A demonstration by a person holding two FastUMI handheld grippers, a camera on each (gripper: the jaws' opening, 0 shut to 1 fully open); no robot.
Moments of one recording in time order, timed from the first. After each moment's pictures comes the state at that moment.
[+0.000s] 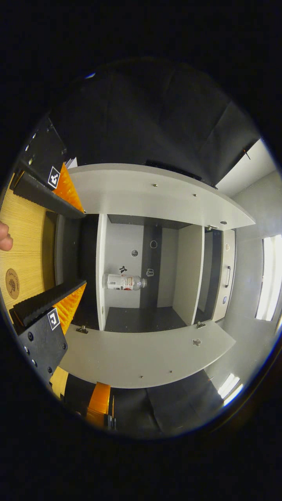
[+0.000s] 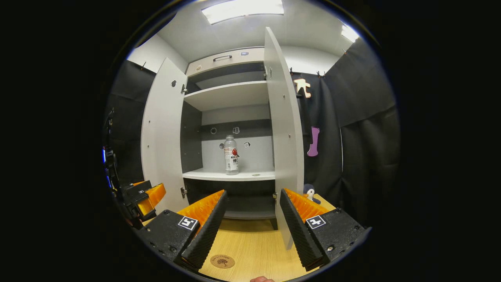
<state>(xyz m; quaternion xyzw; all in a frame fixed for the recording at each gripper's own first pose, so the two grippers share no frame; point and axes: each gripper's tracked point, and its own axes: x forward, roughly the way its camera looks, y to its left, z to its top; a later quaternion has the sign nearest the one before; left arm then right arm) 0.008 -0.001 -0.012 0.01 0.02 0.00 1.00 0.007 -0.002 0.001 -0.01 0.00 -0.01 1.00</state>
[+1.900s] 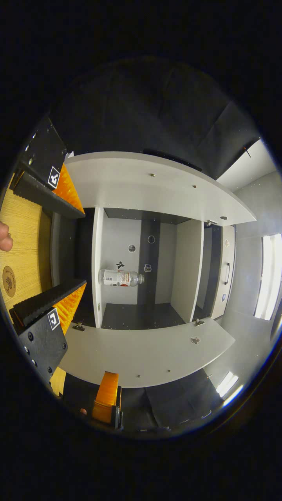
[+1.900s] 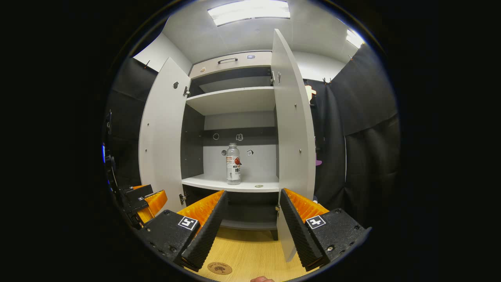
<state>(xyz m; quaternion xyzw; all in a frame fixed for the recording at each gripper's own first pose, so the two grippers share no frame) 0.022 -0.008 -0.005 0.01 0.00 -0.02 1.00 0.038 0.008 0.026 -0.03 -0.03 0.00 1.00</state>
